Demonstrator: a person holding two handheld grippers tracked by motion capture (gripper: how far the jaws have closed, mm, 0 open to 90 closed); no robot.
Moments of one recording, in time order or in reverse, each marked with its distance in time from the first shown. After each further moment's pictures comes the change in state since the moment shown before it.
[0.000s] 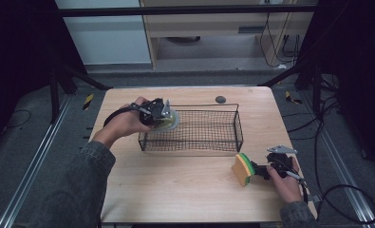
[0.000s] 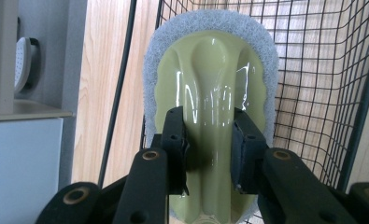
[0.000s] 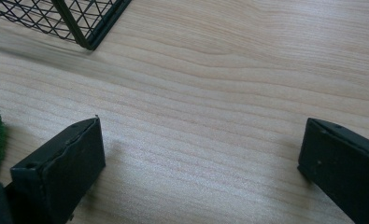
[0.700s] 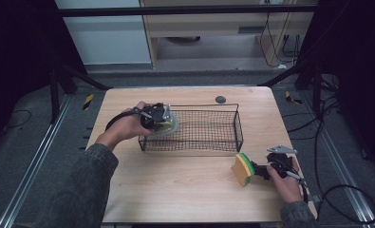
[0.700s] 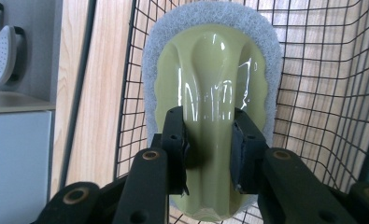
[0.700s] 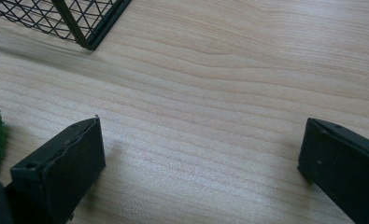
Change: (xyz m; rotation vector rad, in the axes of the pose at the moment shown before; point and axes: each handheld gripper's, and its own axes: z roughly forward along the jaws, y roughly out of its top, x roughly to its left) left arm -0.007 -0.006 0.023 0.026 -0.026 -0.014; right arm 0.000 0.000 0.000 0.001 -0.001 -0.003
